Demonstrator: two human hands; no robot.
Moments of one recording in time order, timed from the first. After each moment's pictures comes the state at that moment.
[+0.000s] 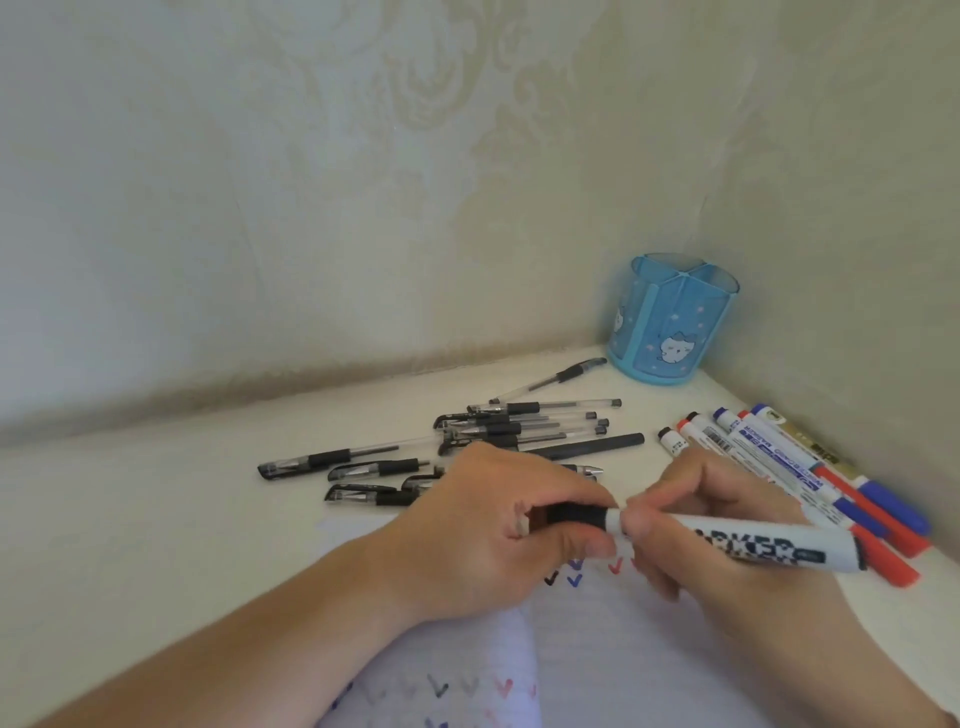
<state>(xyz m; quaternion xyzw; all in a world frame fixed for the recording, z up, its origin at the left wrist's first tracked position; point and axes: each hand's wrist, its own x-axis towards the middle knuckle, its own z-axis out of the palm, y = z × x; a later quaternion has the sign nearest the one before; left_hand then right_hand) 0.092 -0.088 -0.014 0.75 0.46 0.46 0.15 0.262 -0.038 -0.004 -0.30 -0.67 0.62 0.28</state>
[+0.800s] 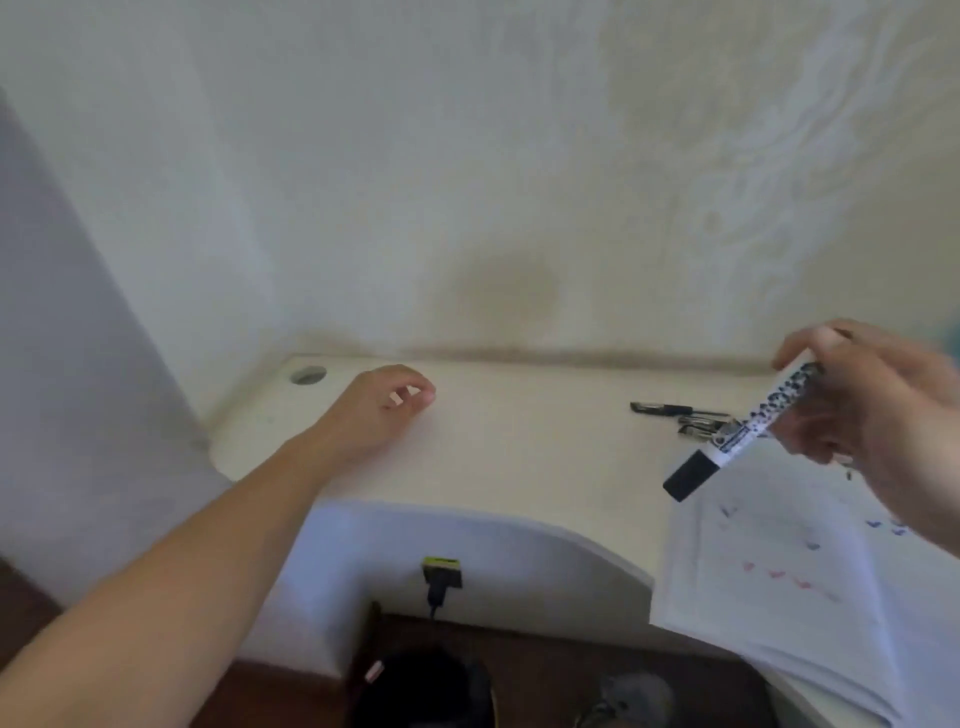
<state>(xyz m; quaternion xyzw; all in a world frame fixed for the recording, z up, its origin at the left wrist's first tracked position) -0.153 -0.398 -0.021 0.43 0.82 0.38 -0.01 0.183 -0.162 0.087 -0.15 -0.74 0.56 0.35</state>
